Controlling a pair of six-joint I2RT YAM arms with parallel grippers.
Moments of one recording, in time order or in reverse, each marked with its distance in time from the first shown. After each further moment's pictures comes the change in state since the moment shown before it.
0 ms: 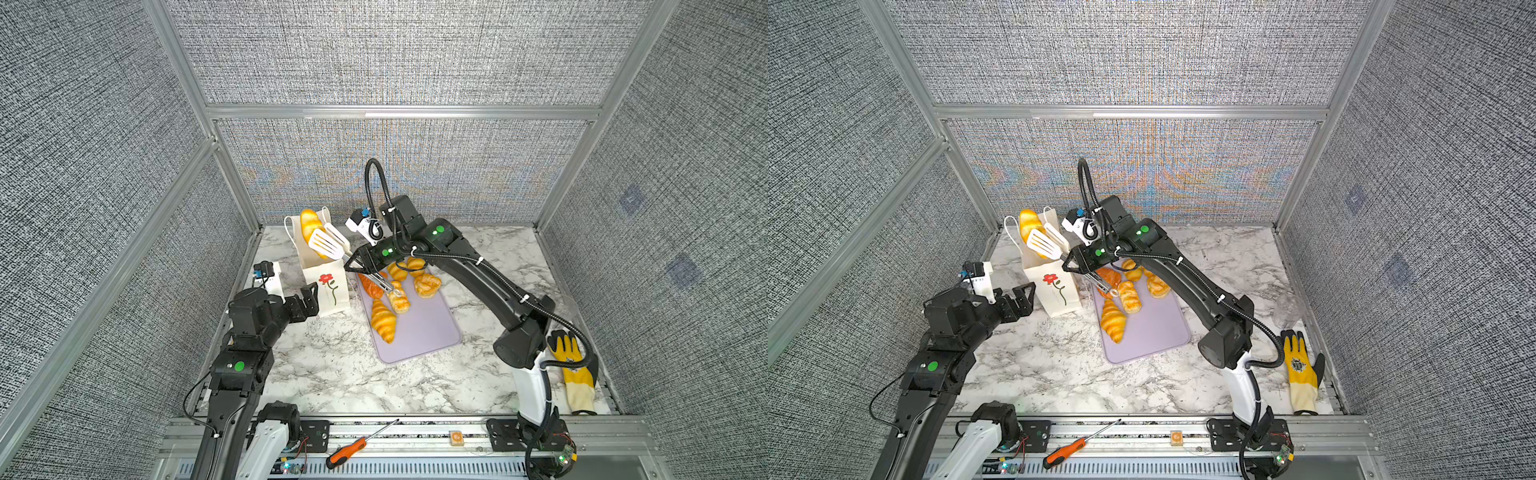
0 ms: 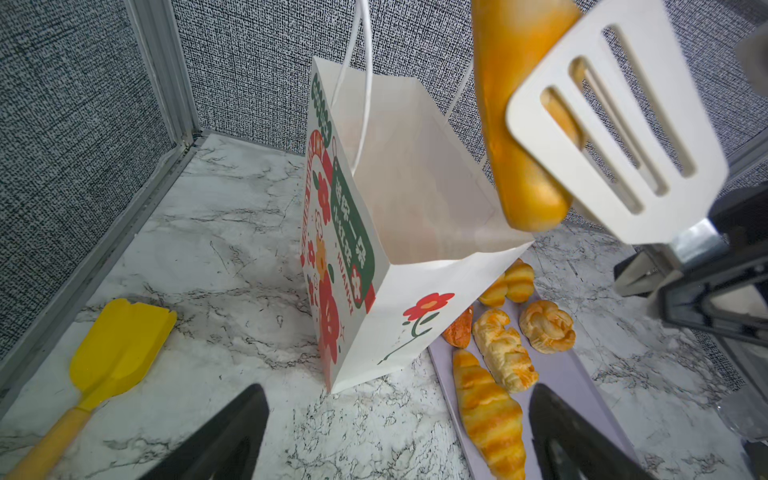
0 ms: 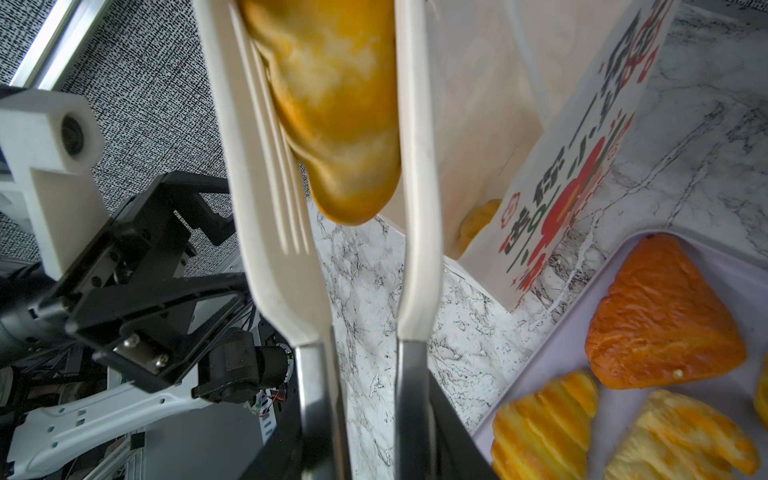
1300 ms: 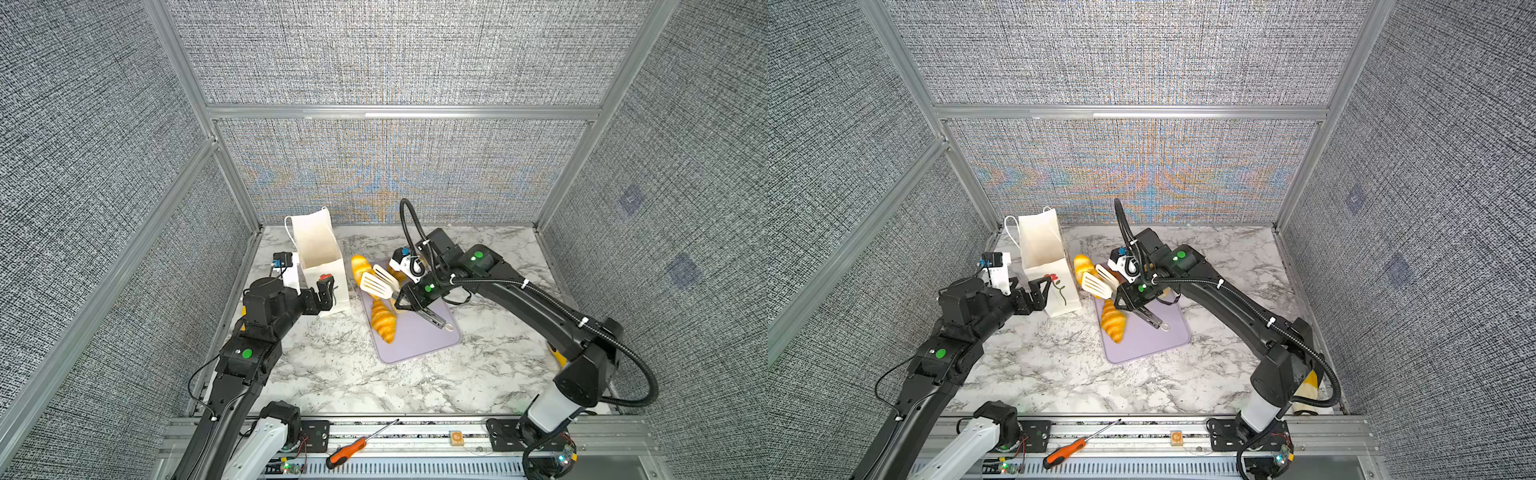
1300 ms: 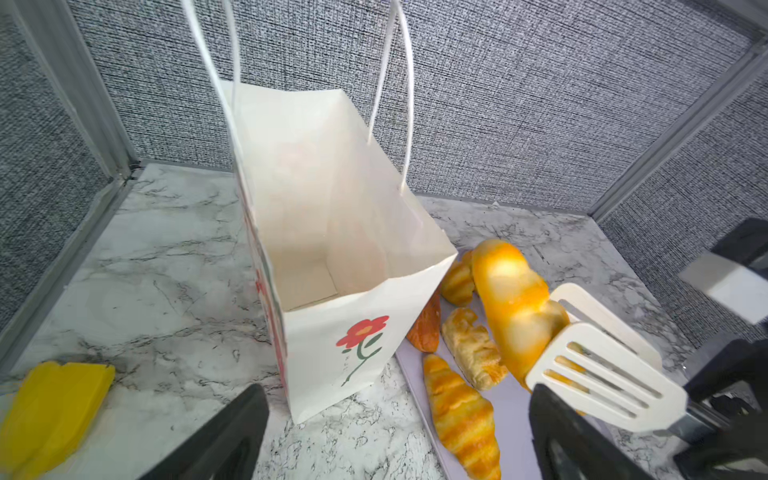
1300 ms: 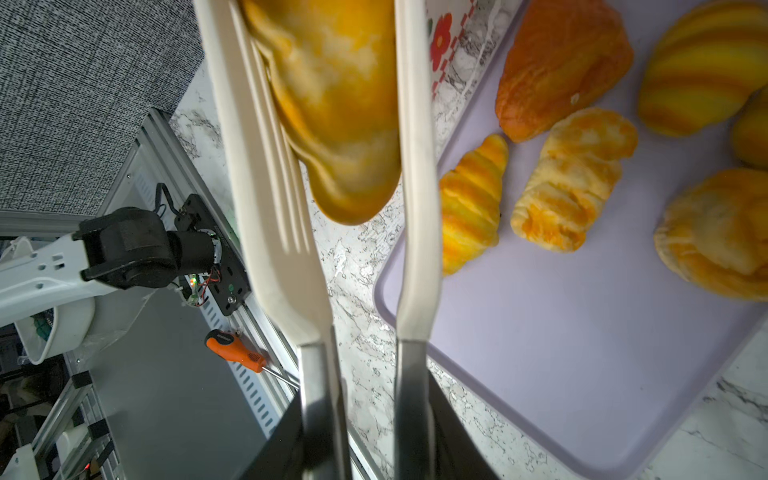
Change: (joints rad) left arm -0.145 0.088 0.055 0.059 -0.051 0.021; right arm -0.038 -0.421 -0.624 -0.097 0.153 -0.088
